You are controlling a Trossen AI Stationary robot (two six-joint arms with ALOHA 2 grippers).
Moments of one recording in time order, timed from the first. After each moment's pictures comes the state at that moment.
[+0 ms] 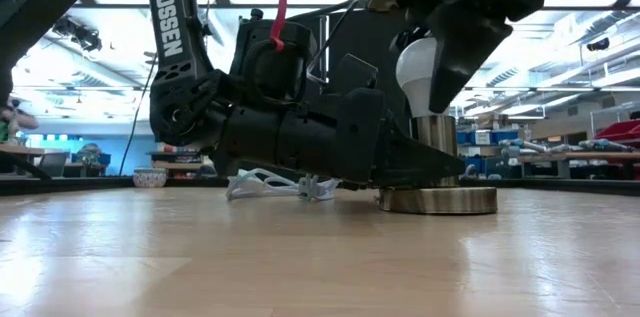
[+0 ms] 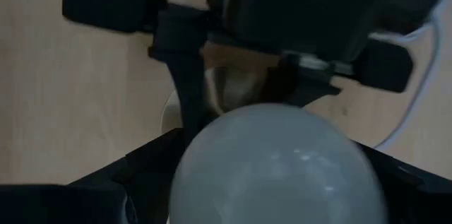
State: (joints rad) left arm -0.13 2.37 1.01 1.15 0.00 -0.08; right arm 0.25 1.75 1.33 -0.84 0.14 0.13
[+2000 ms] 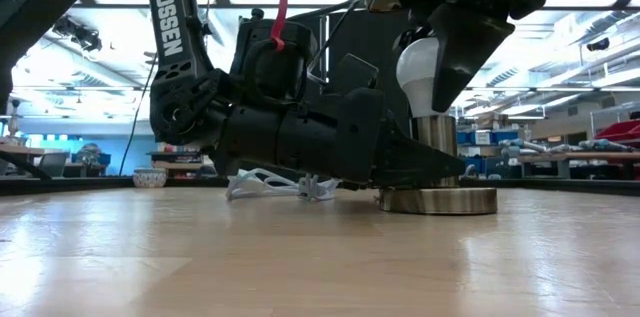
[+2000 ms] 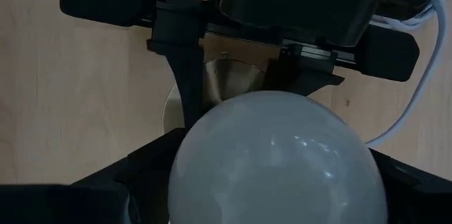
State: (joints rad) left arm -0.13 2.37 1.01 1.14 -0.01 -0.08; right arm 0.25 1.75 1.34 -0.86 0.13 0.15
